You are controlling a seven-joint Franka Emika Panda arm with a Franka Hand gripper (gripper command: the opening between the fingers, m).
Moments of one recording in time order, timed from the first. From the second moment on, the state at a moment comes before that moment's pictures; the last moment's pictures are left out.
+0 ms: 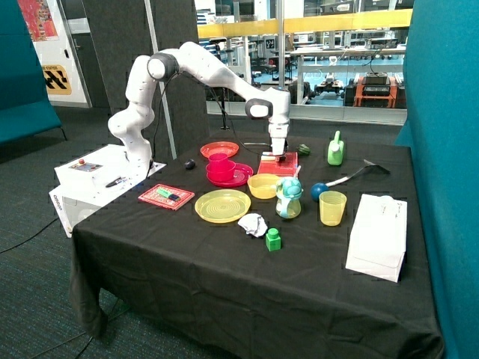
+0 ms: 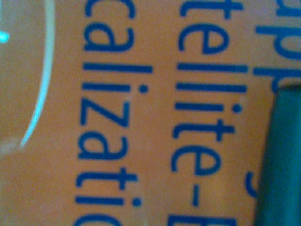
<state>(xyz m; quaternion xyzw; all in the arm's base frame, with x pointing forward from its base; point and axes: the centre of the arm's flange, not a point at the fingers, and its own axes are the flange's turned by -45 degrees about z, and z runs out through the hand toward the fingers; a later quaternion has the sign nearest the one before) 0.647 0.154 0.294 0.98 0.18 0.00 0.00</state>
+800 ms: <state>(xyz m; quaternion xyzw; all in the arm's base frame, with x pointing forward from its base) 0.620 0.126 0.351 0.98 0.20 0.00 0.00</state>
